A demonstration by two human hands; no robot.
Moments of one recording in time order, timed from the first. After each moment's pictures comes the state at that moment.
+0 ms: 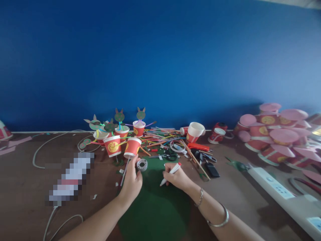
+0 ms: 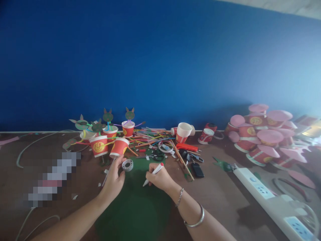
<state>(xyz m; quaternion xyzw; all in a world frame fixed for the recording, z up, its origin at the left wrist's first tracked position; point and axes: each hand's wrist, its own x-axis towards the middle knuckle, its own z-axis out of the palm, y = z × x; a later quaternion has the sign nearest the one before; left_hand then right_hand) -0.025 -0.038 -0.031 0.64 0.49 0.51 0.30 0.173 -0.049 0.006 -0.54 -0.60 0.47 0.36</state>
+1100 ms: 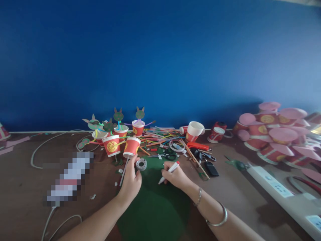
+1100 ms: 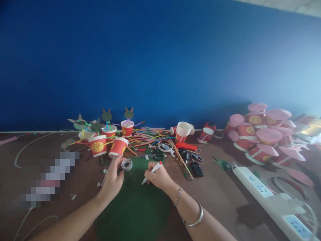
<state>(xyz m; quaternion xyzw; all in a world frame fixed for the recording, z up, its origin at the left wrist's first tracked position) -0.024 -0.038 -0.027 0.65 0.49 0.50 0.29 0.172 -0.046 0.000 -0.55 -0.60 0.46 0.37</state>
